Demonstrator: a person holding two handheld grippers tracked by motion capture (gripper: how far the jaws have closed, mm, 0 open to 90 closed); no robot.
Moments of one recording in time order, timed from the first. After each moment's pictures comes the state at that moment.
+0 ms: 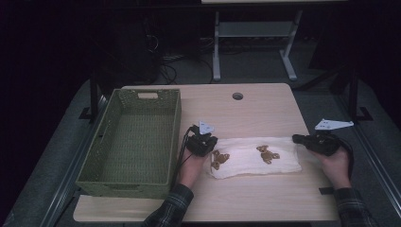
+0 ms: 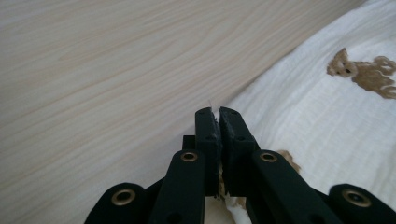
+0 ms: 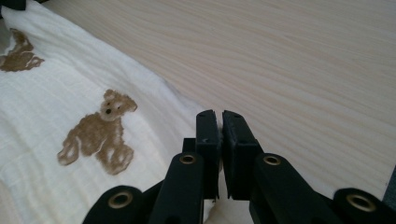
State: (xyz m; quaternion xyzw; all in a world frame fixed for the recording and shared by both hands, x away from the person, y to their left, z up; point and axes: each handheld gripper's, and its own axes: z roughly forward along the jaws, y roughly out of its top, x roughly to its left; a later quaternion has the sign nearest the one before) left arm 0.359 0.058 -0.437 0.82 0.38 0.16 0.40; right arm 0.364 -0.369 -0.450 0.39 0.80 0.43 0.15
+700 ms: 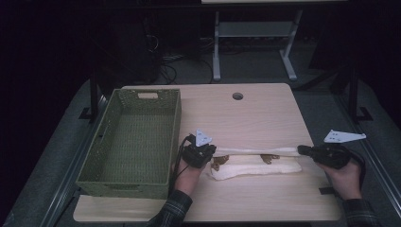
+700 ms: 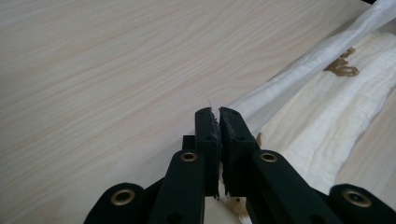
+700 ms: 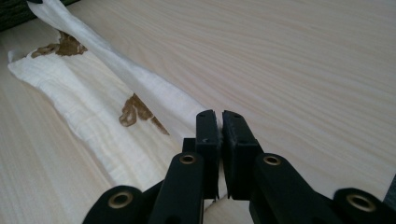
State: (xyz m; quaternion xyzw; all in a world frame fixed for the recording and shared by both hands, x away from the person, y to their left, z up) left arm 0.319 0.066 -0.427 0.82 0.37 0.17 0.40; right arm 0.318 -0.375 -0.443 0.38 0.80 0.44 0.13
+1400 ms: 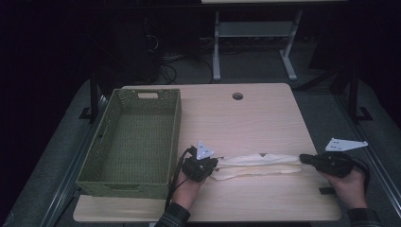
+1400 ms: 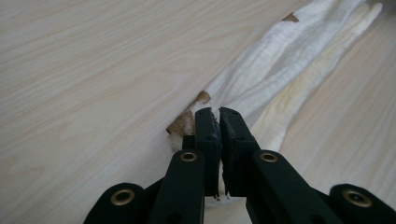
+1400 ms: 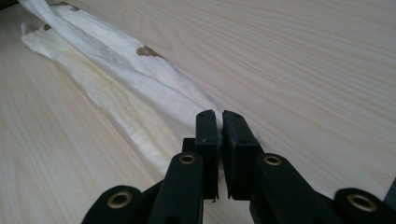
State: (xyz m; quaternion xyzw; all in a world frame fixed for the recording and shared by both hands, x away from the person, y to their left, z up) left arm 0.285 0.066 -0.434 0.84 0.35 0.13 0.39; right arm 0.297 -0.376 -0.449 0.37 0.82 0.42 0.12
